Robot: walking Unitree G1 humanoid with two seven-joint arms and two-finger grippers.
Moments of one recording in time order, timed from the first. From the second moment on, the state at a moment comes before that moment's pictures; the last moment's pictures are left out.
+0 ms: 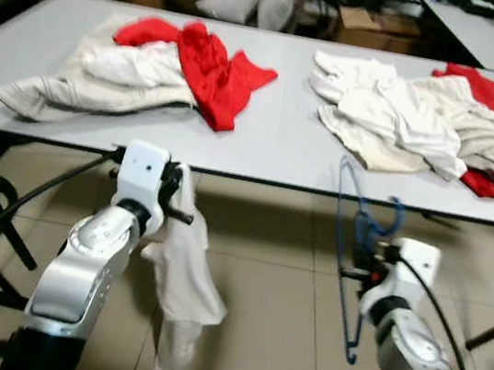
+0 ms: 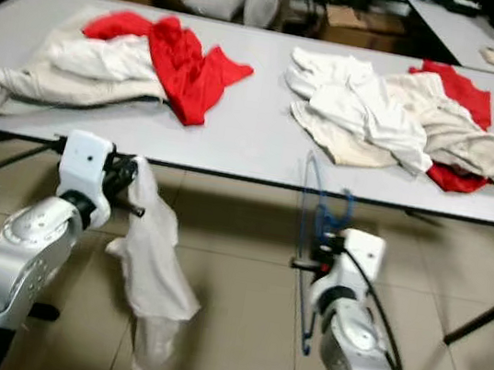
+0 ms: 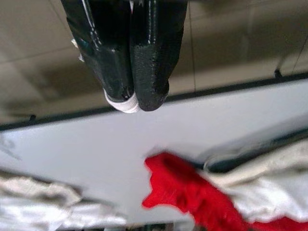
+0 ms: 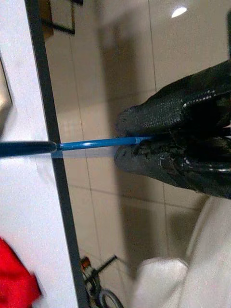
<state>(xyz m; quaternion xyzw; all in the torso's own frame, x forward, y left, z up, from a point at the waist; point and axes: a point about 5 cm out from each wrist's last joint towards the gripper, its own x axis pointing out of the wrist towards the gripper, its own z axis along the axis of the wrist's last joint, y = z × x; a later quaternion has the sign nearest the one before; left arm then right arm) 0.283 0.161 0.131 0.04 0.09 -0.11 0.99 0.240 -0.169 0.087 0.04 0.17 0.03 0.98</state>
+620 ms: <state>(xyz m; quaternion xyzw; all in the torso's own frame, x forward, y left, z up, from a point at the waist) 0.284 0.167 0.141 0.06 0.06 -0.12 0.99 0.248 -0.160 0.116 -0.02 0.10 0.20 0.98</state>
